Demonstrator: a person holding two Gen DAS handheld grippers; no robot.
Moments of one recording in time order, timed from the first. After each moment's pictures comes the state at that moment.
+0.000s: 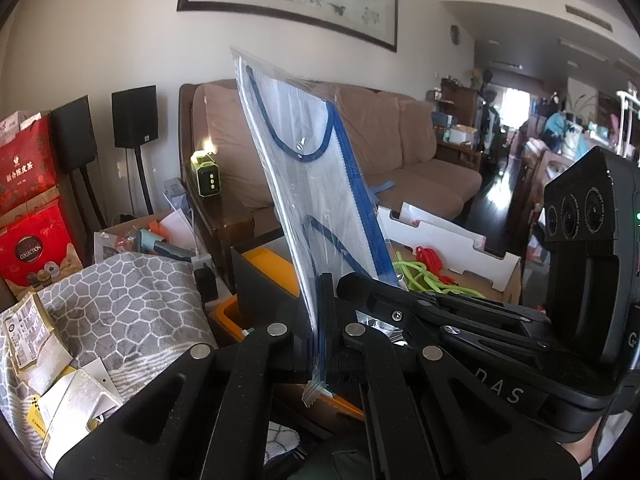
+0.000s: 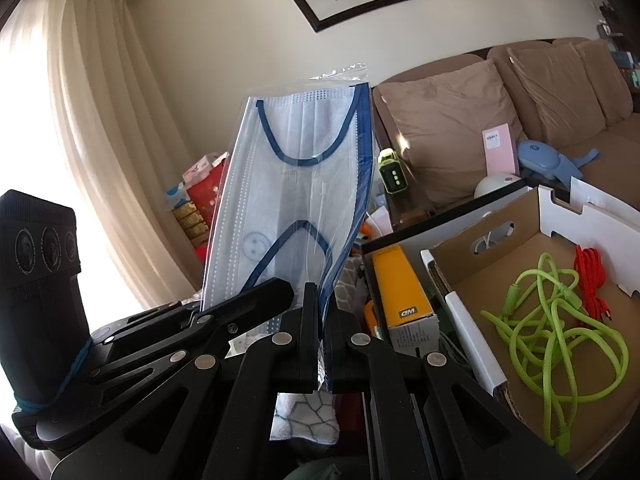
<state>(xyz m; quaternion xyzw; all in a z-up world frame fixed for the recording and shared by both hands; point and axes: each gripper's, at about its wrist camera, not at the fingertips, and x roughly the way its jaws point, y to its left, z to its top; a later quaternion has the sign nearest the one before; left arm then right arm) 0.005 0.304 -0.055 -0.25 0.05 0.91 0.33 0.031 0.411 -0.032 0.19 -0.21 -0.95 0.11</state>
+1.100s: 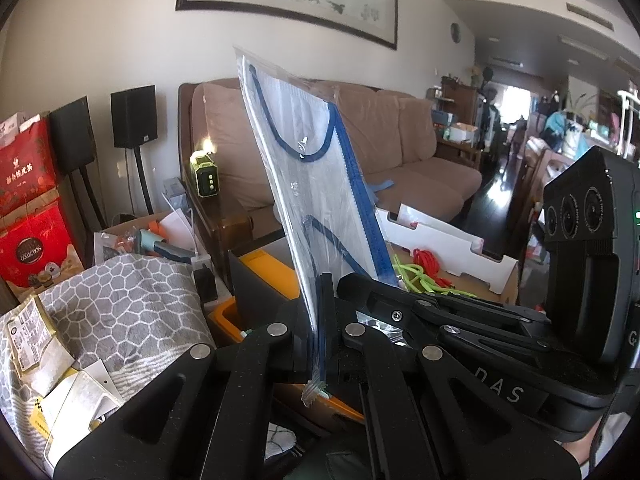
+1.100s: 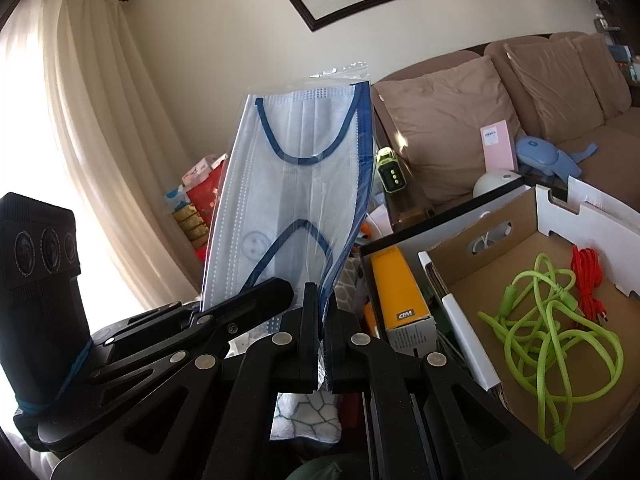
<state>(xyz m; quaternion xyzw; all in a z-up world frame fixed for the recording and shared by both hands) 0.006 0.308 -0.052 -0.25 0.06 0.91 0.32 0.034 0.412 -0.024 0.20 -0.22 -0.95 0.11</state>
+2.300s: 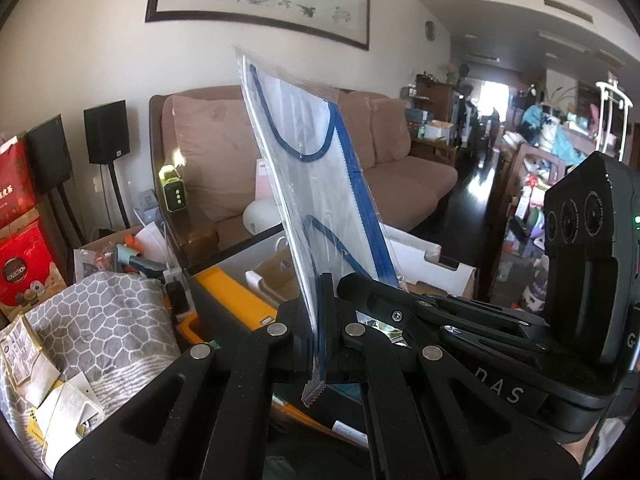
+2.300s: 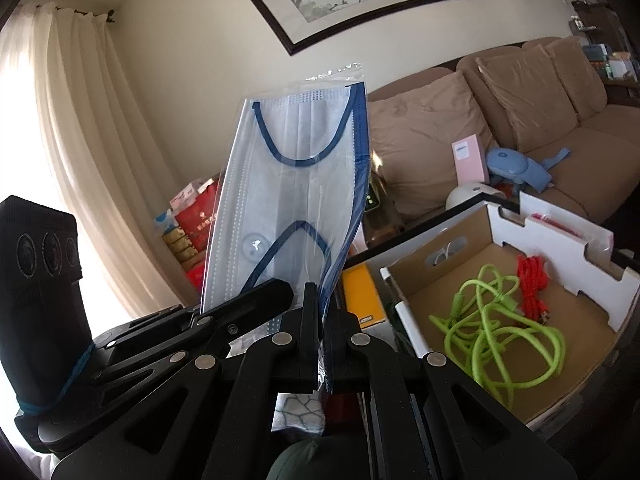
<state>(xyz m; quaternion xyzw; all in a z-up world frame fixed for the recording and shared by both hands) 0.037 0.344 -0.024 -0.25 0.07 0.90 0.36 0.082 0.444 0.003 0.17 -0.24 -0.95 0.07</state>
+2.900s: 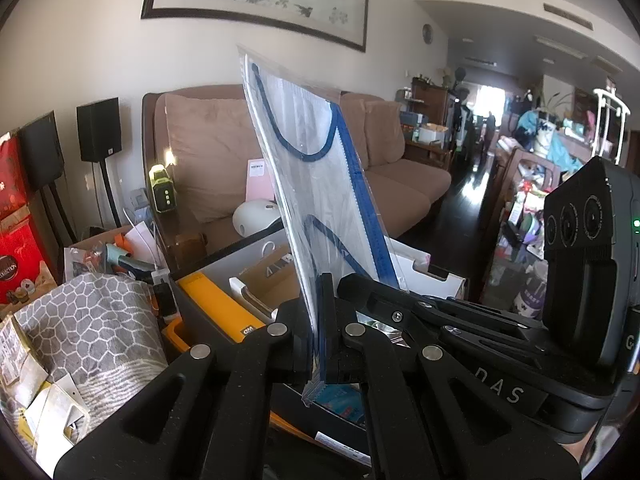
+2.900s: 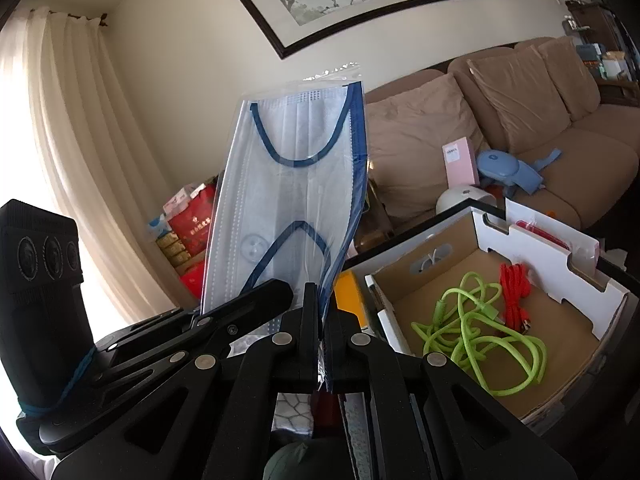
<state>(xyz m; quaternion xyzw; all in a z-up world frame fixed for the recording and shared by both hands) 0.031 0.355 -0.022 -0.25 0.06 0.89 0.37 0.084 0.456 0.005 0.18 -0.24 -0.95 0.06</state>
